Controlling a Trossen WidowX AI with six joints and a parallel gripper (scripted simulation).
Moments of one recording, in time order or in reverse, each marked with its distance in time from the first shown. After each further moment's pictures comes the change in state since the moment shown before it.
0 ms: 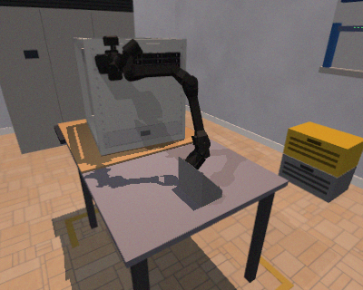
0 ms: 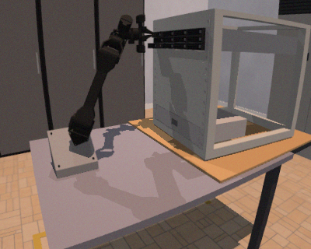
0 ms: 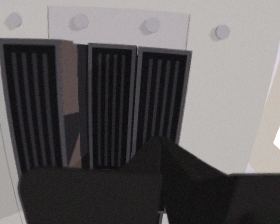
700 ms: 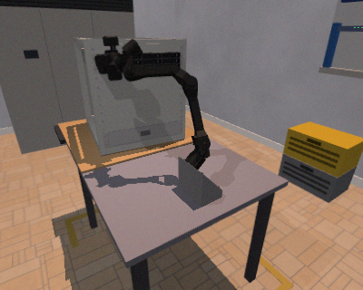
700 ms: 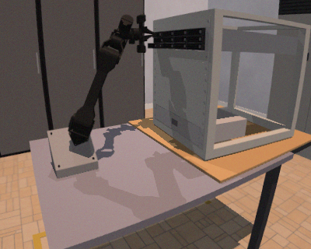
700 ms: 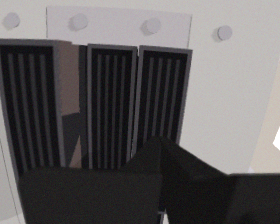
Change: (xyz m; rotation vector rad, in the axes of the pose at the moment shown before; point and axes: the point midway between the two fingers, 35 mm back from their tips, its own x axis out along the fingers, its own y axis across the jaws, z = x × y) arm 0.003 0.000 0.000 -0.002 -0.003 -0.001
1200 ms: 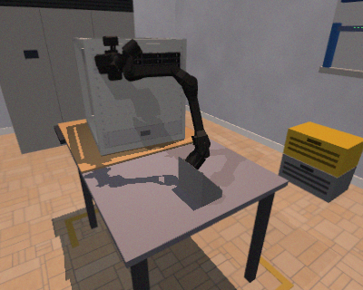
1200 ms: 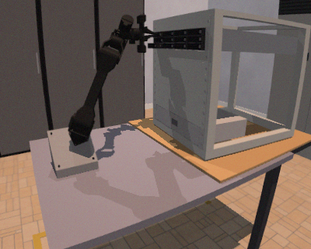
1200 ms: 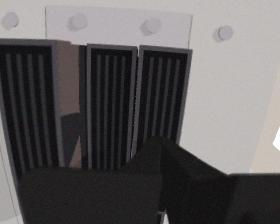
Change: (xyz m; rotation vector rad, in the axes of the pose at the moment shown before) arm 0.001 0.000 0.000 -0.001 -0.001 0.000
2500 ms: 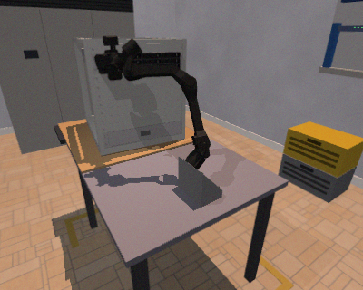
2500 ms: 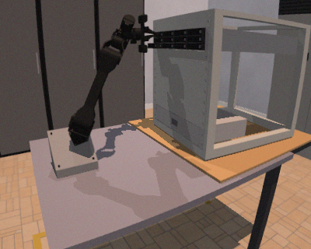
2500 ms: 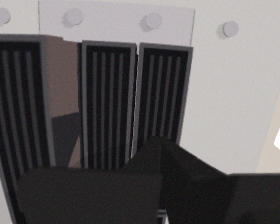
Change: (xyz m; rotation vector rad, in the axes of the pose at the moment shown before) arm 0.007 -0.001 -0.001 0.002 0.002 0.002
